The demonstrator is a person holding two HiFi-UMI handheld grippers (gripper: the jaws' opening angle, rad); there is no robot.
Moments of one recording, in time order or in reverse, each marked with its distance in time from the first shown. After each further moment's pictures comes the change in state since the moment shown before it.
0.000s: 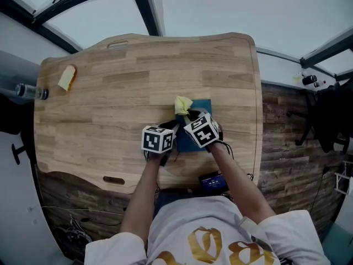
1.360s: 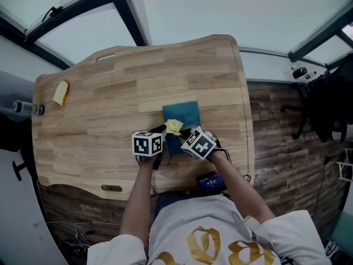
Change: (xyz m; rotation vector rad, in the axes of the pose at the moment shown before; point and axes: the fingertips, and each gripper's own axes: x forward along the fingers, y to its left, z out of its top) left arm 0.001 0.001 -0.002 -0.013 -0.008 0.013; right arm -0.032 0.052 -0.051 -0.108 0.082 0.245
